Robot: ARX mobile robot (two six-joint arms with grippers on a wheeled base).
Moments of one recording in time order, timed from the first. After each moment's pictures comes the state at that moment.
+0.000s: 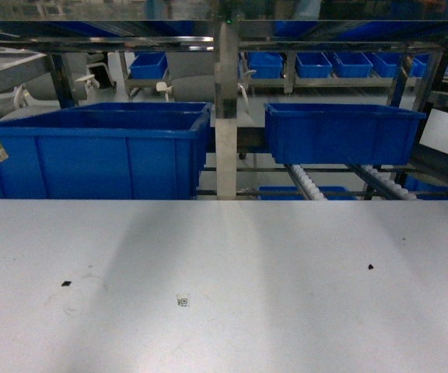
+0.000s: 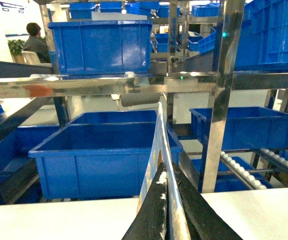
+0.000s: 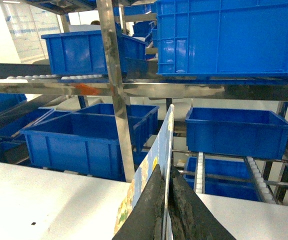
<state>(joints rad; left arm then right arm) -0.24 0.68 0.41 0.34 -0.21 0.03 0.07 0.60 0.58 0.07 -0.22 0.13</state>
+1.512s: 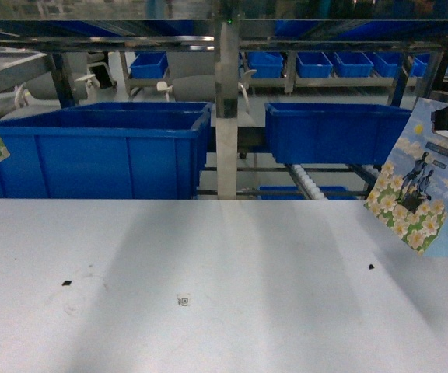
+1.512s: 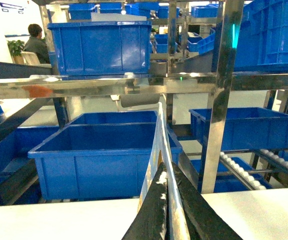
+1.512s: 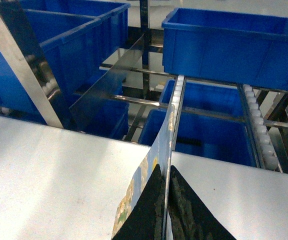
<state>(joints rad) -0.24 0.68 0.41 0.34 -0.21 0.03 -0.03 1.86 1.00 0.50 -0.27 -0.06</state>
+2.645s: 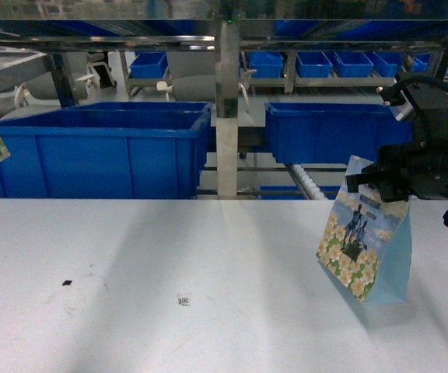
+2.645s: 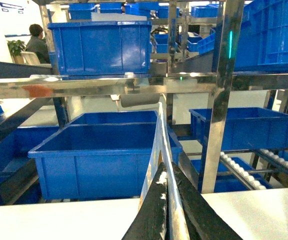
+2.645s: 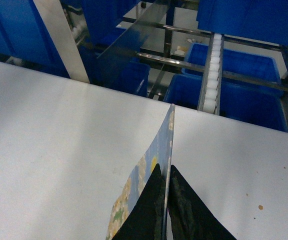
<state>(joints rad) -0.24 0.68 0.41 0.34 -0.21 0.03 0.13 2.02 1.02 0.49 -0.17 -0.05</state>
